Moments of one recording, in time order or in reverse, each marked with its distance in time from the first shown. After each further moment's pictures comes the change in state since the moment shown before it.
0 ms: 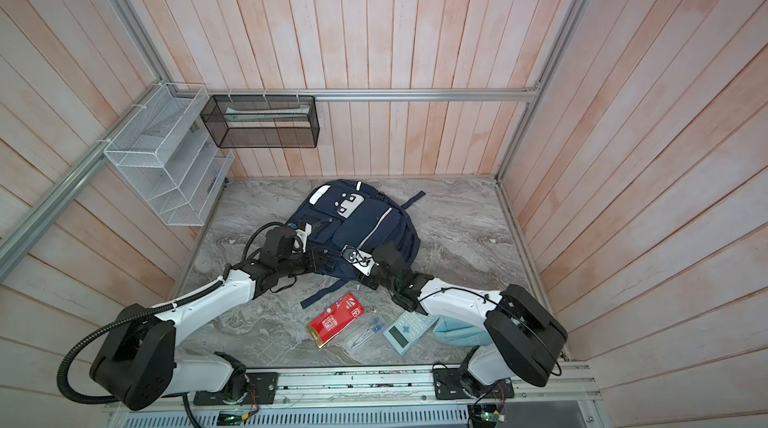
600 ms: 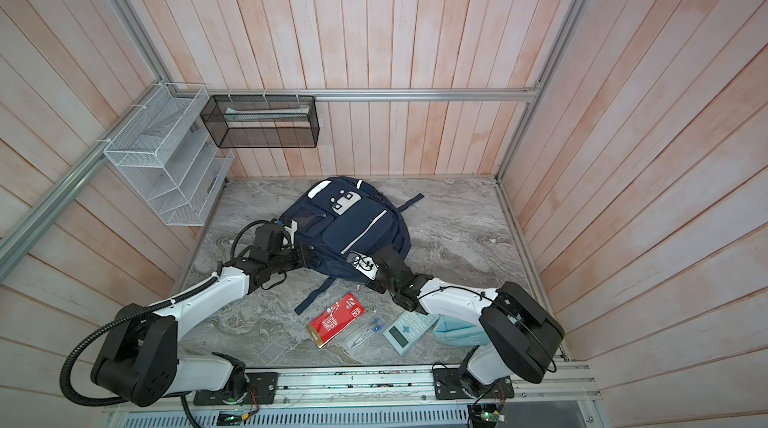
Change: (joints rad) left arm 0.139 0.010 -0.002 -0.031 -0.074 0.072; right arm -0.052 -0.035 -0.063 -0.096 0.077 -0.050
